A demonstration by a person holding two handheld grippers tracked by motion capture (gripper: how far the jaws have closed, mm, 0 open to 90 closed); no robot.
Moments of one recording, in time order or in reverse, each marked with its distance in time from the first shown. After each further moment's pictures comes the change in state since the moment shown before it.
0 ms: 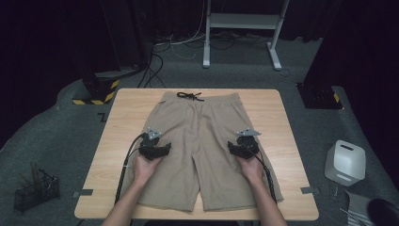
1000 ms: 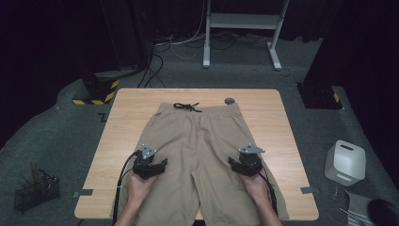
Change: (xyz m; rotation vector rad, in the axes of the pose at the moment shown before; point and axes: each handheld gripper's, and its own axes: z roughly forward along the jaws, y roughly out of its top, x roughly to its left) left arm -0.022 -0.042 -0.049 0.003 0.001 -0.007; right arm 0.023 -0.040 -0.044 0.000 0.053 -0.048
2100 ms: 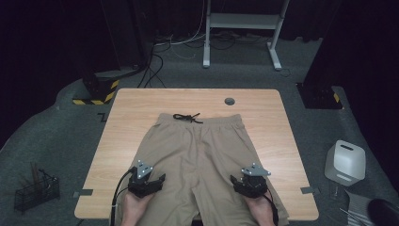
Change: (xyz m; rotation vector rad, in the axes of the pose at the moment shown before) left arm -0.022 -0.037 -0.043 -0.008 -0.039 -0.006; right arm 0.031 -0.044 -0.048 -0.001 0.011 -0.010
